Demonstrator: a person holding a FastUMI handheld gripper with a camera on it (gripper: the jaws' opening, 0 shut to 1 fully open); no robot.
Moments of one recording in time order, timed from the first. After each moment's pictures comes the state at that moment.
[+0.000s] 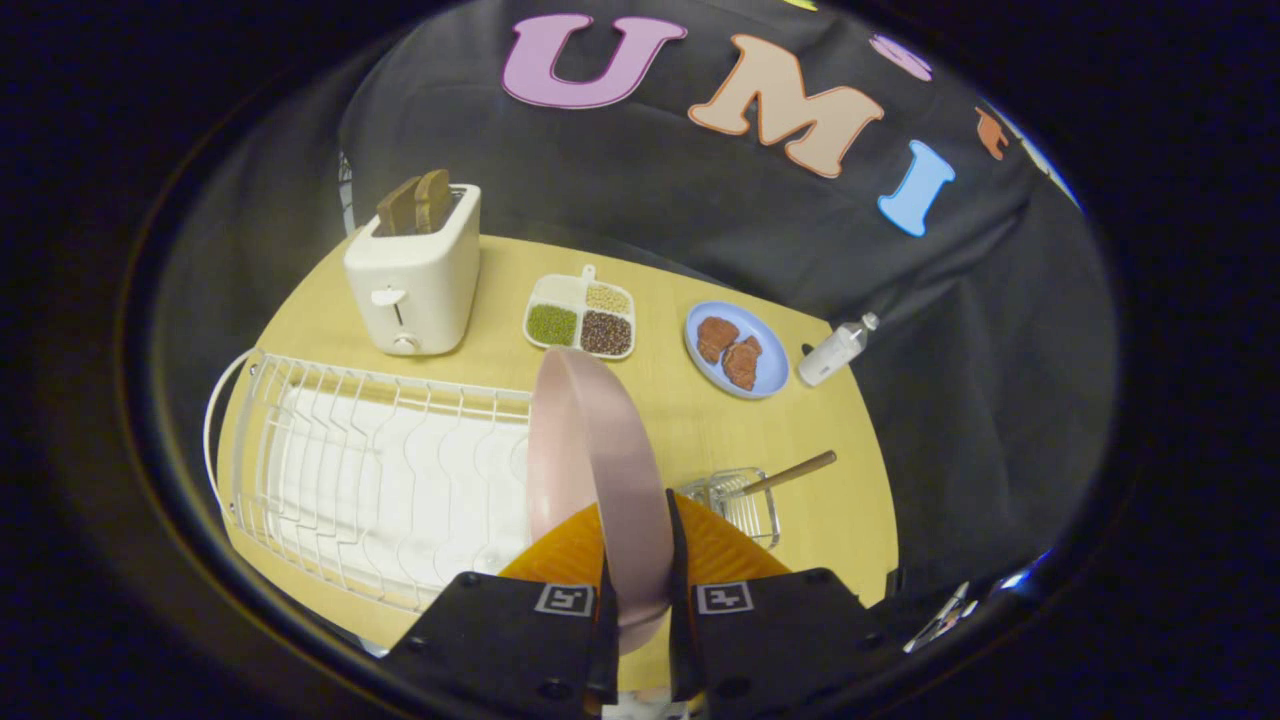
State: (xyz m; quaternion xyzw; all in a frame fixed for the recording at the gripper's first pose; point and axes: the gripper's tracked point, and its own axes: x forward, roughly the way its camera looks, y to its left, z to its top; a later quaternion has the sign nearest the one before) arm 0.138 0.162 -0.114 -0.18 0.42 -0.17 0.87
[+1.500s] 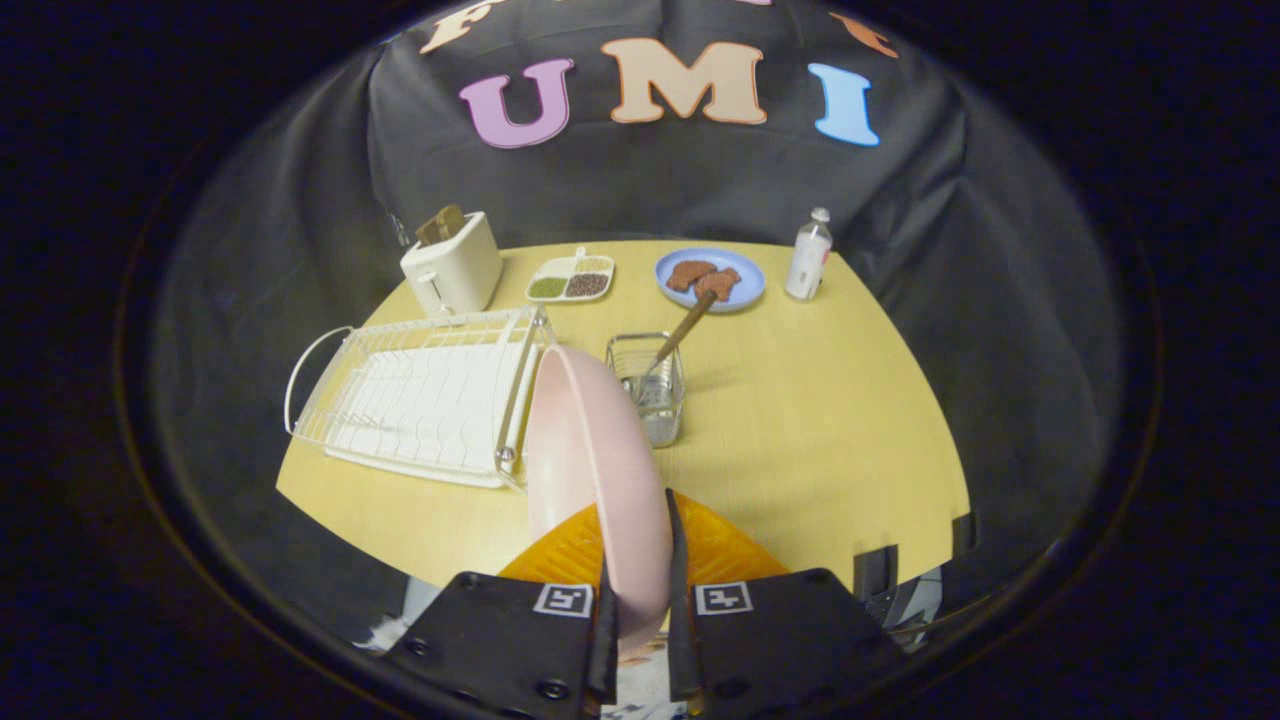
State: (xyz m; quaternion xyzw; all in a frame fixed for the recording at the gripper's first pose) arm -0.042 0.016 -0.143 -0.01 0.43 -0.04 0.90
